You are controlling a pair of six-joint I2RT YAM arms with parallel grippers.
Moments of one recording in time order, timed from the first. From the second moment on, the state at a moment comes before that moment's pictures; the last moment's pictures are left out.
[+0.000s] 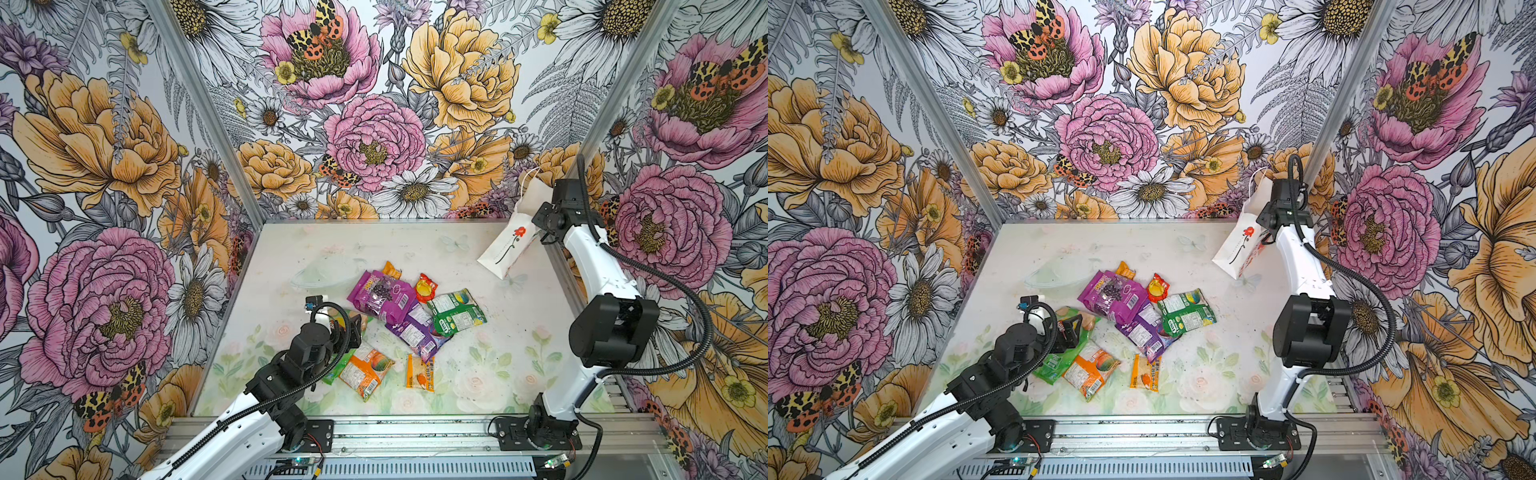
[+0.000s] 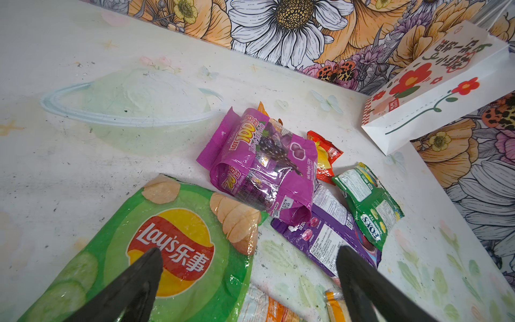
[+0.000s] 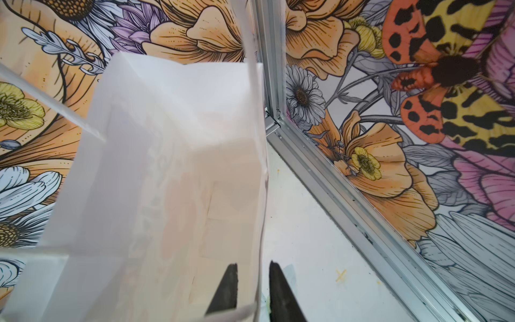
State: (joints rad) left arm -0.70 0.56 0.42 -0.38 -0.35 -0.59; right arm -0.14 1.81 1.78 -0.70 0.21 0.43
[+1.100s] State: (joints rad) left arm -0.70 0.60 0.42 -0.37 -0.36 -0.59; right arm 0.19 1.22 1.28 -0.79 0.42 0.30
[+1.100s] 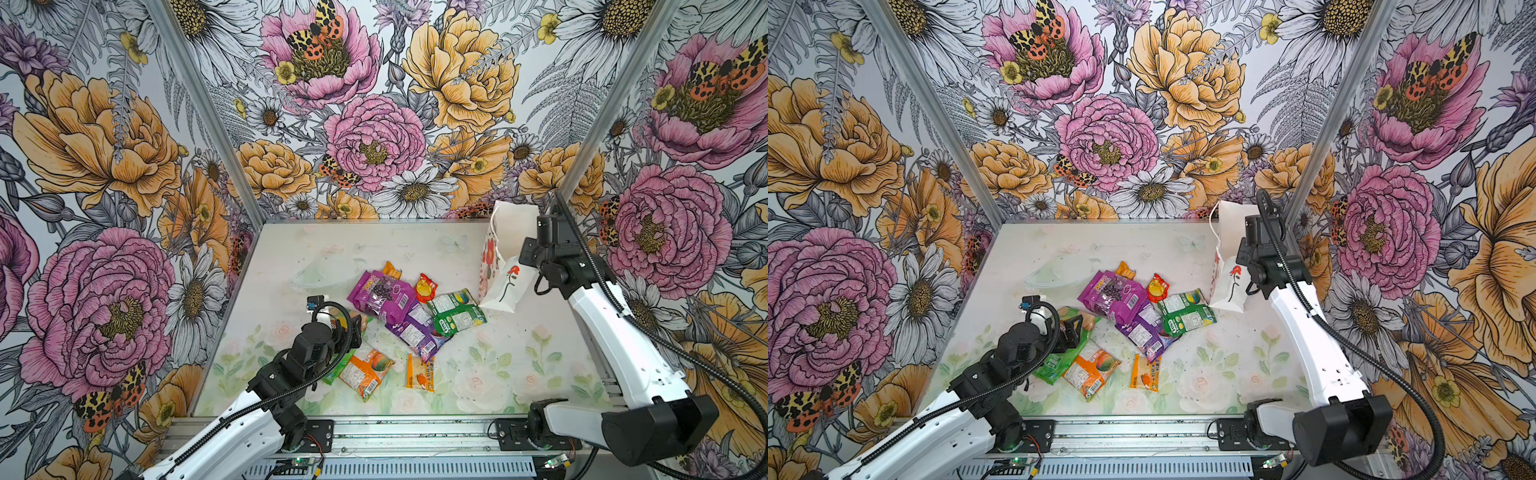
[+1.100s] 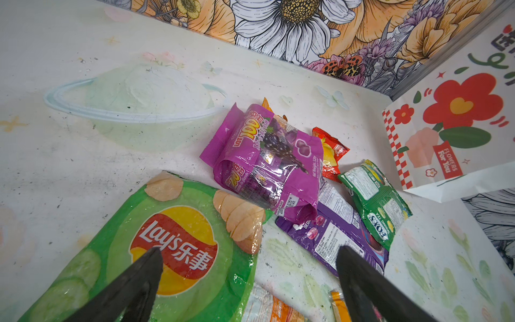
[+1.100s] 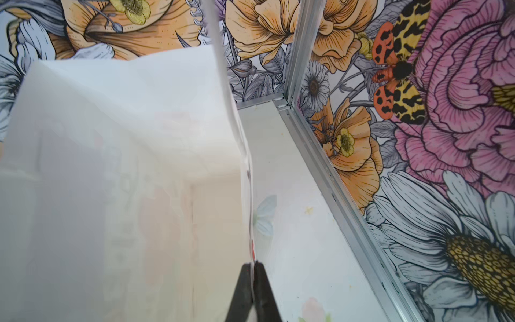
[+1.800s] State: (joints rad) left arm -0.83 0.98 0.66 -0.26 -0.31 -0.64; right arm 0.33 0.87 1.11 -0.99 0.61 0.33
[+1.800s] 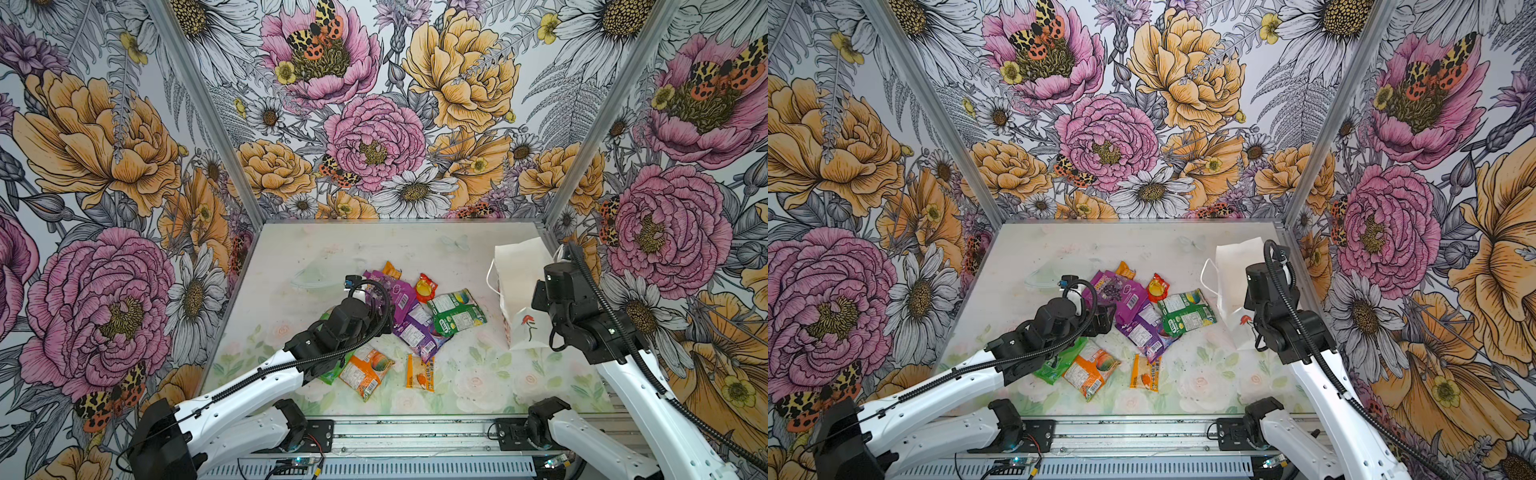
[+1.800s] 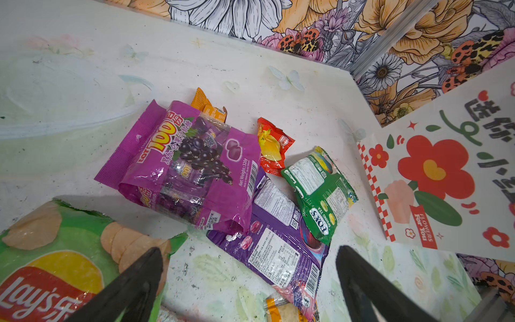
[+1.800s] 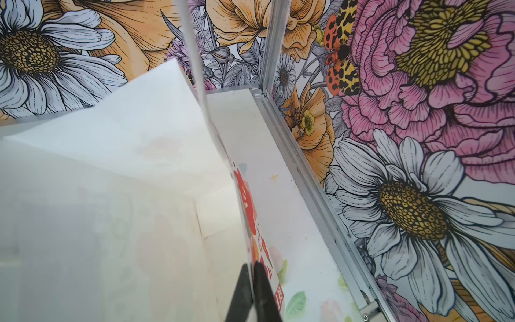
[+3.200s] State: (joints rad) left arm -0.33 0.43 0.31 -0.81 -0.33 -1.11; right arm 0.47 0.84 1.00 -0.89 0.54 0.37
